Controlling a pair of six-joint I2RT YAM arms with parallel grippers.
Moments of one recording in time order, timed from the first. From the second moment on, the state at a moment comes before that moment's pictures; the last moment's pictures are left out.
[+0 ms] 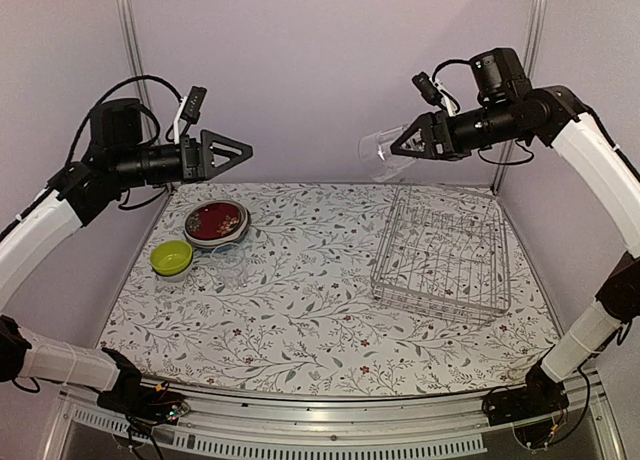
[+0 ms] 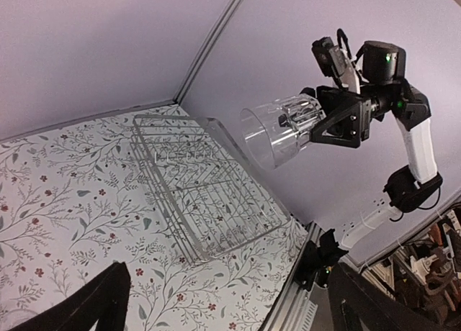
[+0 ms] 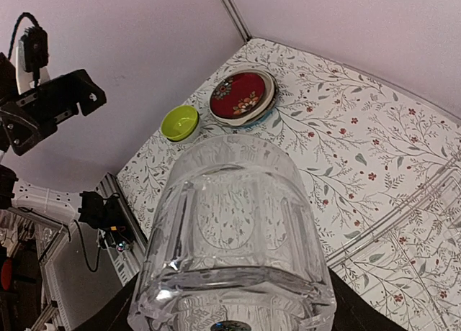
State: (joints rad) left arm -0.48 1.16 1.27 -0.34 0.59 -0.43; right arm 0.55 1.58 1.94 -1.02 -0.45 0.17
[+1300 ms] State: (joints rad) left arm -0.73 1.27 1.36 0.14 0.80 -0.69; right arm 0.80 1.64 1.89 -0.39 -0.82 0.46
